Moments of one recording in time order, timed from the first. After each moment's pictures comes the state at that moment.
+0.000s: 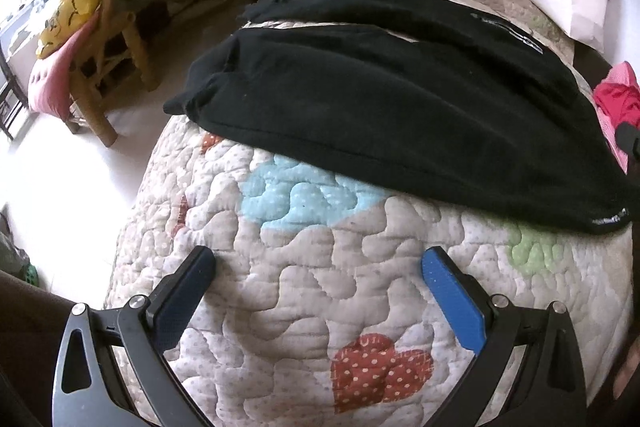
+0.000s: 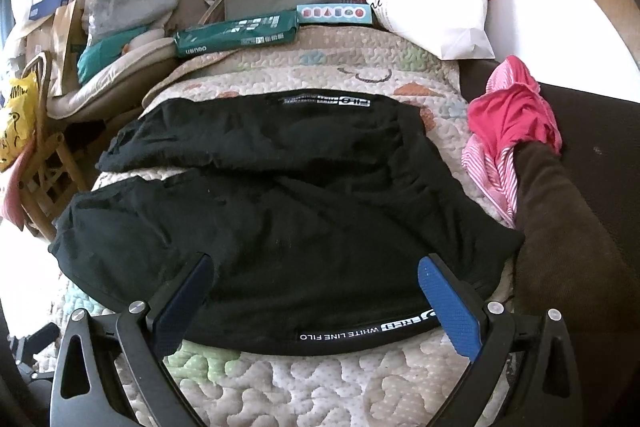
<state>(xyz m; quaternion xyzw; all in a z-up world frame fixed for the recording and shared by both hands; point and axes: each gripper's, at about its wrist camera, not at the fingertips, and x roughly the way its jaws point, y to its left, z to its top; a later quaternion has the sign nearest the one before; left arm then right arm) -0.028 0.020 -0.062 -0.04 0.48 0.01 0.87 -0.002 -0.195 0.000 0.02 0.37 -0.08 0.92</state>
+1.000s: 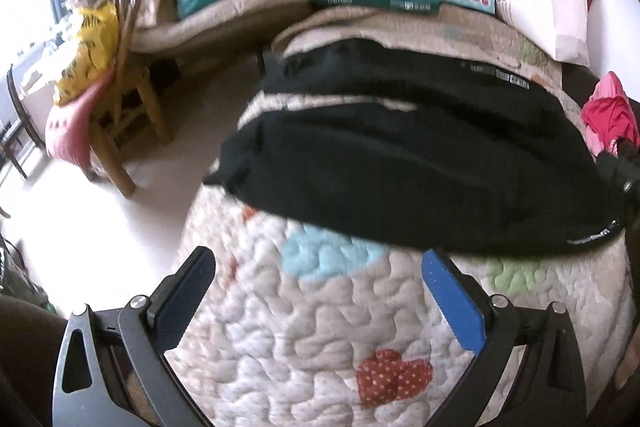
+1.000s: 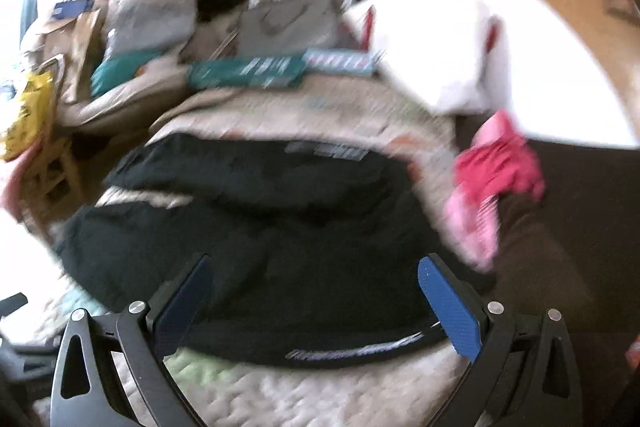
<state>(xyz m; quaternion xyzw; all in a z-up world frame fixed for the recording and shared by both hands) -0.031 0.027 -0.006 0.00 0.40 0.02 0.92 -0.020 -0.185 0.020 -0.02 0.32 -0.06 0.95</state>
